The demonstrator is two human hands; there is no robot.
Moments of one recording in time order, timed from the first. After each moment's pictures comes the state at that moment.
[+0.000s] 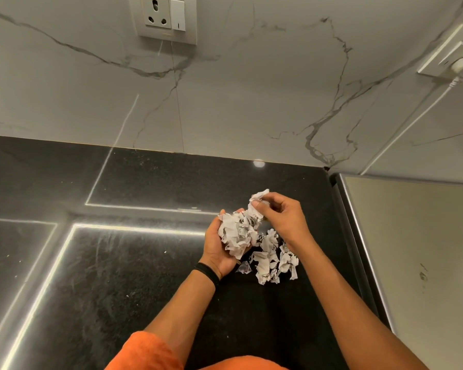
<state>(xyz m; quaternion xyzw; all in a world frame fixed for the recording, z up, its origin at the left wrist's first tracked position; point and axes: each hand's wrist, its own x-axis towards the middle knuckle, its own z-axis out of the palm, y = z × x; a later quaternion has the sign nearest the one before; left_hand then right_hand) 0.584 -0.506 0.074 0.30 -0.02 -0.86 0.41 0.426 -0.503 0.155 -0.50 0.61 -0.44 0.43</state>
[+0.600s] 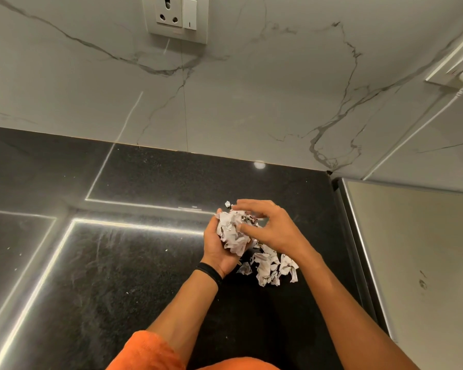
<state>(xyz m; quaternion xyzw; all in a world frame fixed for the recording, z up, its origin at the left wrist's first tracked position) 0.585 -0.507 0.067 0.28 0.01 -0.85 0.44 0.442 -0.499 0.165 -0.69 0.57 -0.27 0.36</state>
